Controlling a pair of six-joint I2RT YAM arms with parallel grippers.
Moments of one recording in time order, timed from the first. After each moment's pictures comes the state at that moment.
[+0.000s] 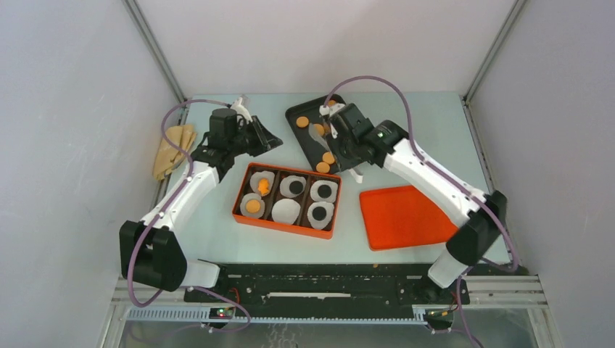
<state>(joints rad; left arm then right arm) -0.24 1.35 1.09 -0.23 0.37 -0.63 0.73 1.69 1.70 -0.96 0.19 0.16</state>
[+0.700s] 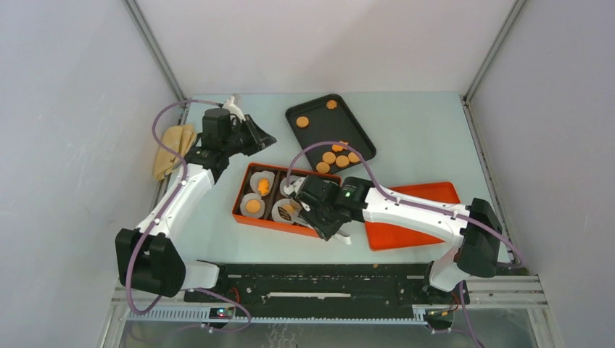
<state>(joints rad) -0.21 1.31 1.09 -0.25 0.34 -0.63 1.15 1.57 1.36 -0.96 0.07 0.23</state>
